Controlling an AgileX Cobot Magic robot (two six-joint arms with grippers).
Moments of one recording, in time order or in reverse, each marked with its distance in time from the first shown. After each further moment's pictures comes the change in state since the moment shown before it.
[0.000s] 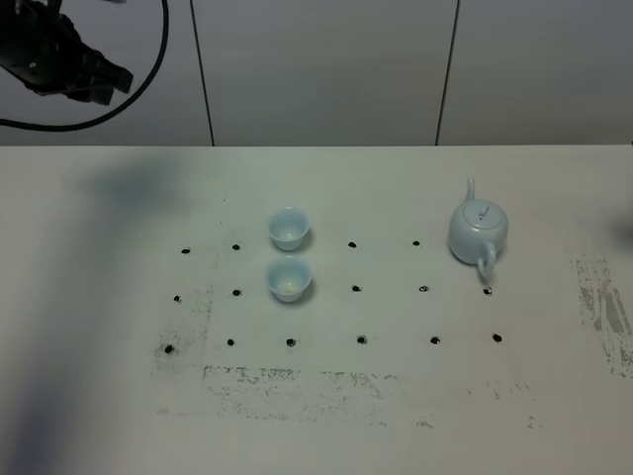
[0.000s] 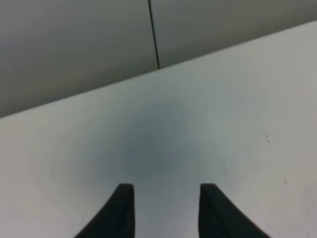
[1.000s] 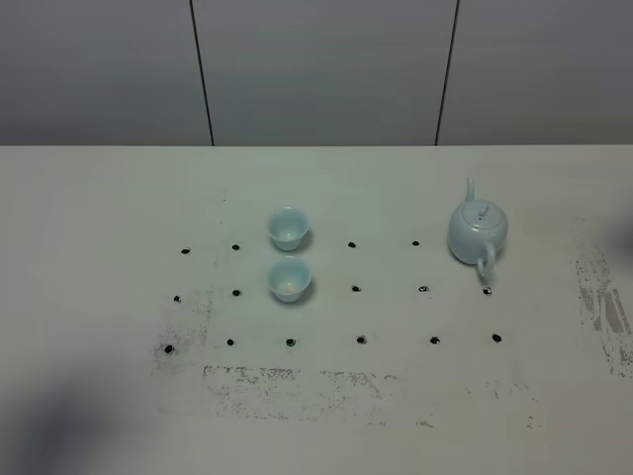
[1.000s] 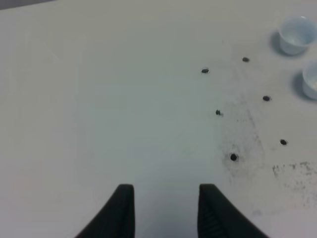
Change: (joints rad) left arm 0.000 -1.350 1.315 0.058 -0.209 -0.128; right arm 0.036 -0.193 0.242 0.044 -0.237 -0.041
